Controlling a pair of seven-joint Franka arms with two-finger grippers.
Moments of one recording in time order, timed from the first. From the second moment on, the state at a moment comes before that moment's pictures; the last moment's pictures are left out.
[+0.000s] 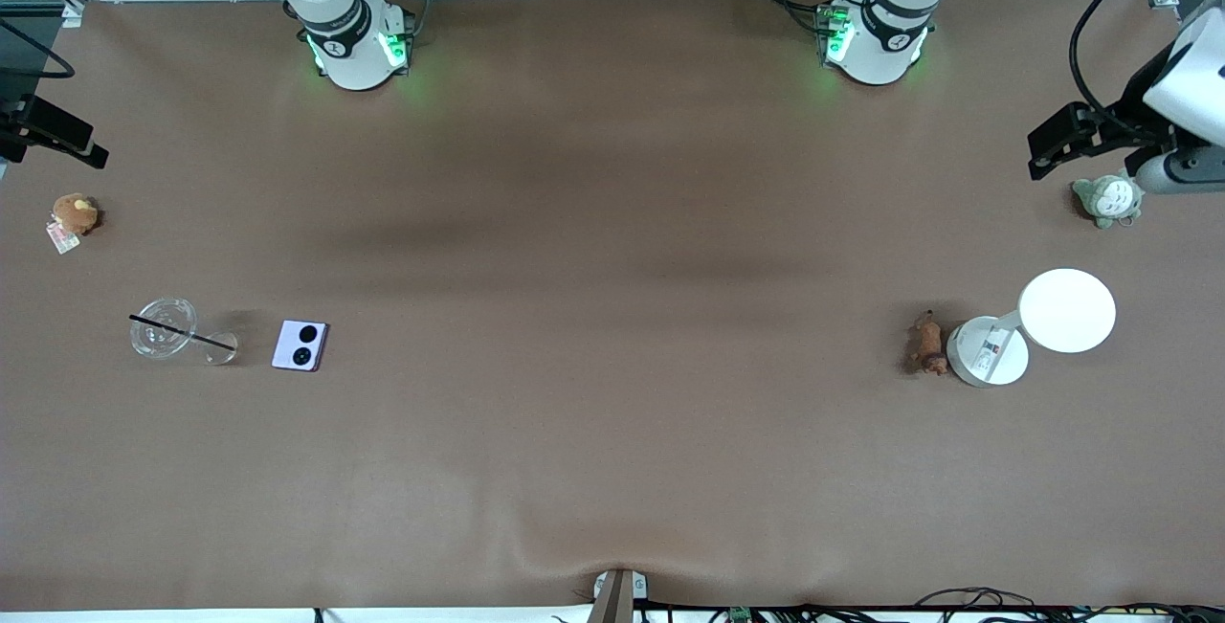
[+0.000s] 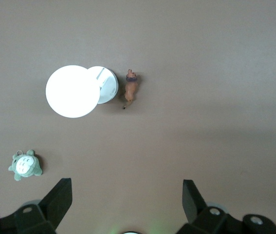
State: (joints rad) left arm 0.20 0.02 -0.35 -1.43 0.07 1.45 -0.15; right arm -0.07 -0.05 -0.05 -1.55 0.03 1.45 -0.01
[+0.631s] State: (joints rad) left arm -0.09 -0.17 -0.05 -1.68 0.04 1.49 -0.15; right arm -0.07 -0.05 -0.04 -1.55 0.02 1.44 -0.07
